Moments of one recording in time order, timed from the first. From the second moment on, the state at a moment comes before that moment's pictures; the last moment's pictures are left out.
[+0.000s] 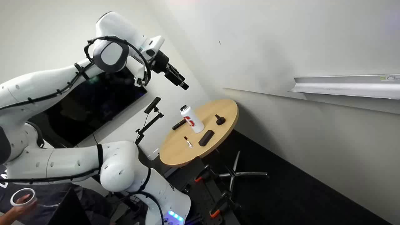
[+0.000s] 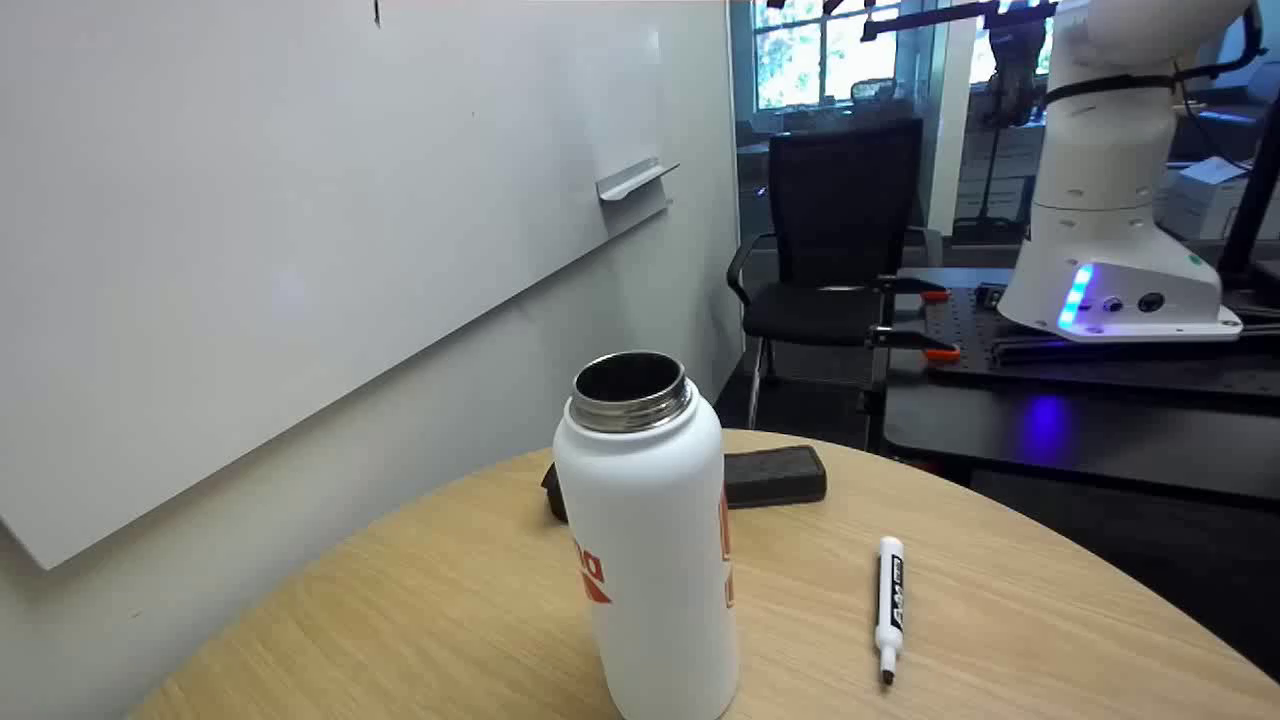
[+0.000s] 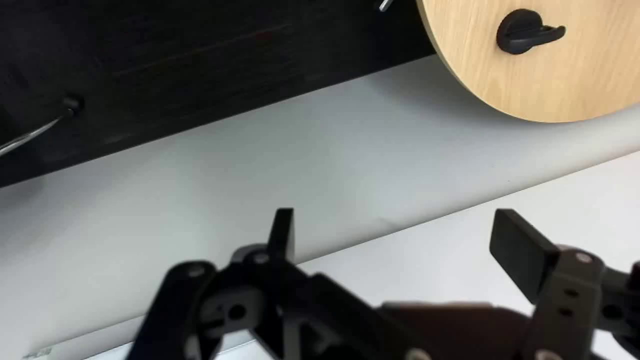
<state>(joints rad) 0.02 -0.84 0.07 -2.56 0.19 2.02 0.26</state>
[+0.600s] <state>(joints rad) 0.02 -0.84 0.08 -2.56 0.18 2.02 0.24</state>
